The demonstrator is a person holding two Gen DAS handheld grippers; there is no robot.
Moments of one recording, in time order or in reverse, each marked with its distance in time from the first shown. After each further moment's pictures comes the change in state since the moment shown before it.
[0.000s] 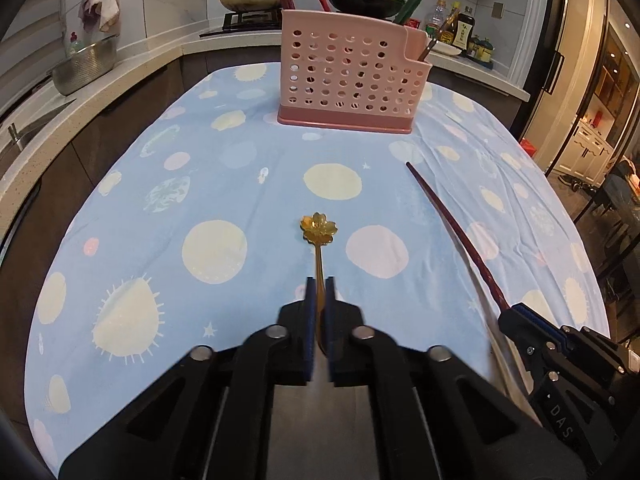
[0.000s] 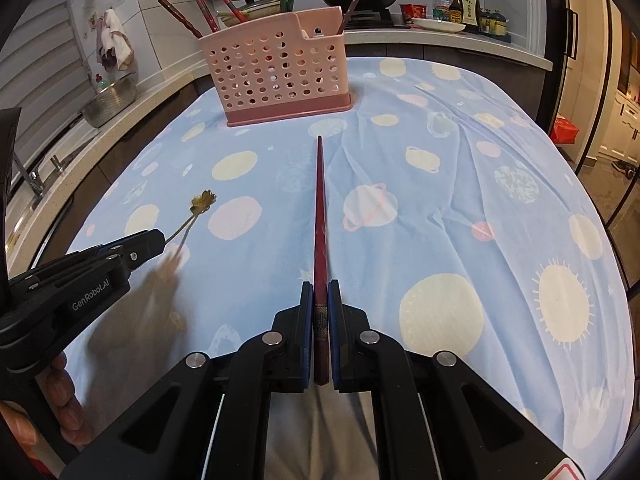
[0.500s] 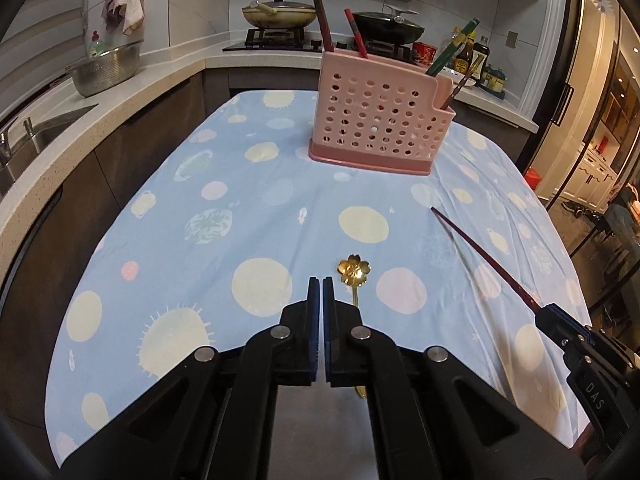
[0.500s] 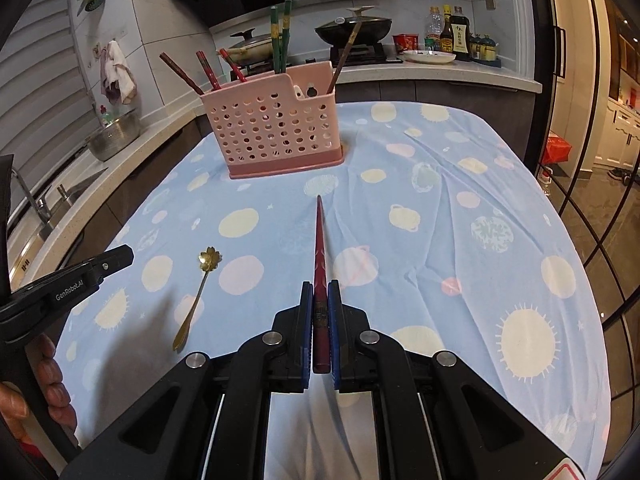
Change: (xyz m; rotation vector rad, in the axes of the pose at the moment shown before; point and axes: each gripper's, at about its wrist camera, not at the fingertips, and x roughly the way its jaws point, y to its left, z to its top) left arm -0.018 0.028 0.017 -0.055 -0.042 0.010; right arm -0.019 -0.010 0.021 0.025 -0.060 0.004
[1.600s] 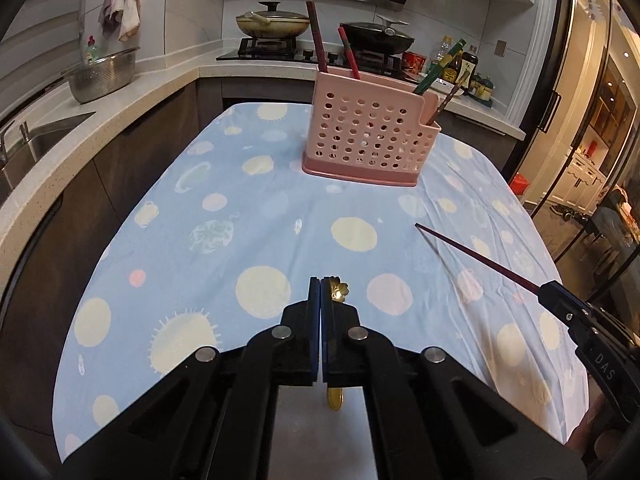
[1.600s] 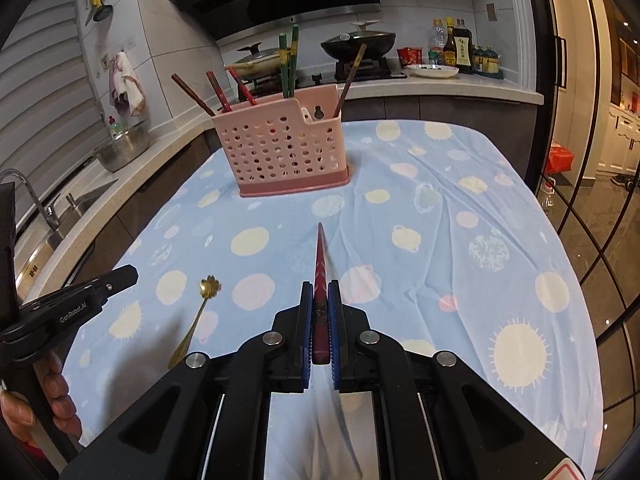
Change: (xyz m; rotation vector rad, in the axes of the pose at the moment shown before) left arm -0.027 0.007 0.012 0.000 -0.036 -0.049; right arm -0.032 0.003 0.023 -0.011 -0.089 0.021
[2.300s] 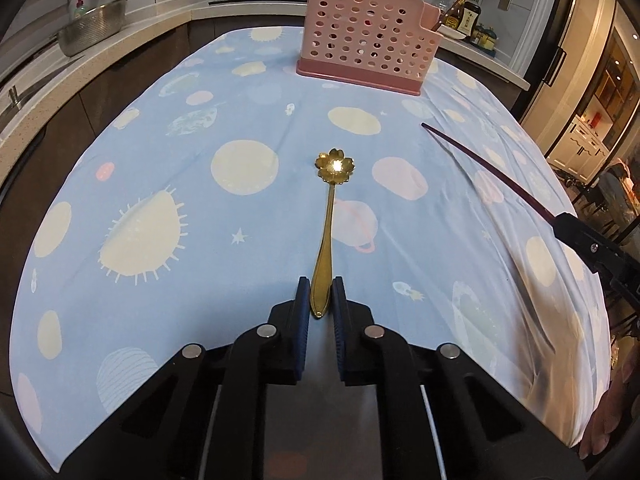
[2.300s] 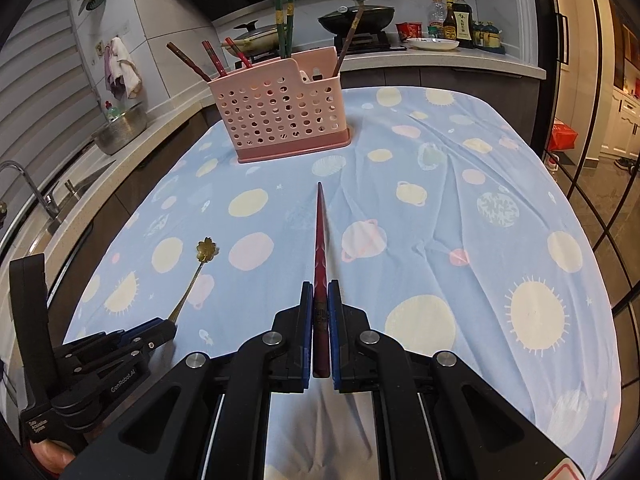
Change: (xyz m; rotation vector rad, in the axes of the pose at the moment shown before) left arm 0.037 -0.003 -0.075 0.010 0.168 -0.005; right arm 0.017 -0.001 -0.035 0.018 0.102 0.010
